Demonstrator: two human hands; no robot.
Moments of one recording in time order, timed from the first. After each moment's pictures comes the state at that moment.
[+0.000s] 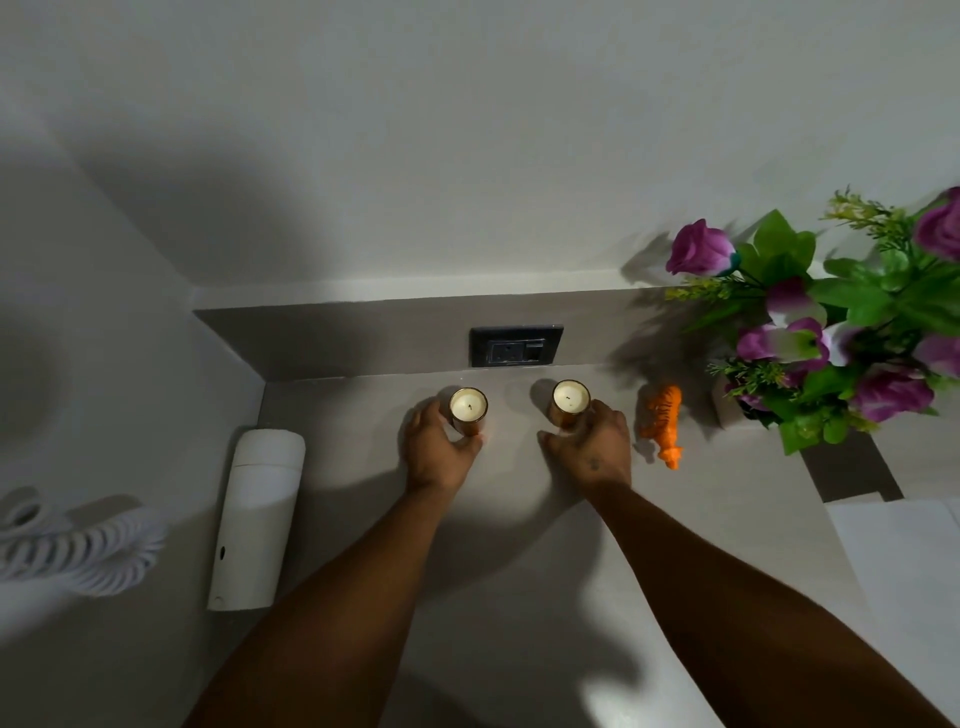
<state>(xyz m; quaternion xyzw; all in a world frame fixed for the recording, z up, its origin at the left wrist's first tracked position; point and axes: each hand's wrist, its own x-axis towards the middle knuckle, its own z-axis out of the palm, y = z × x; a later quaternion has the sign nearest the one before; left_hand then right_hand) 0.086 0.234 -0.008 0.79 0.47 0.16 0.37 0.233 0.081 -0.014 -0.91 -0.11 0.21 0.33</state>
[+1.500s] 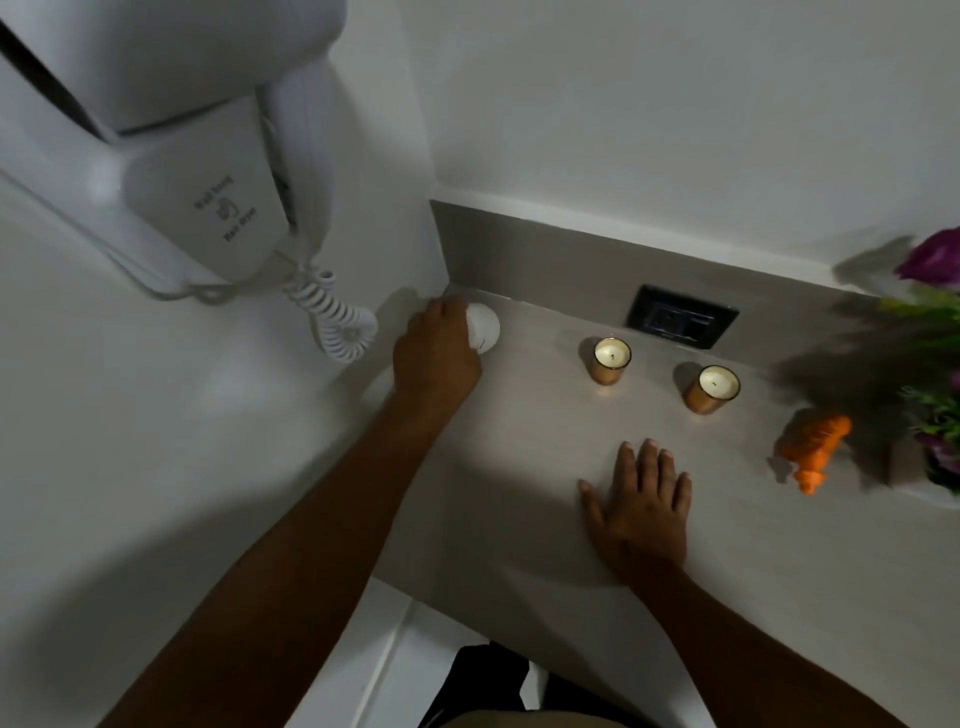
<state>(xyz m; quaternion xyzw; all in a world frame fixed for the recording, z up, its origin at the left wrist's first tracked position) -0.057 0.244 0.135 0.81 0.57 0.09 0.11 0.114 0.018 -0.041 -0.87 -0.48 0.09 0.08</state>
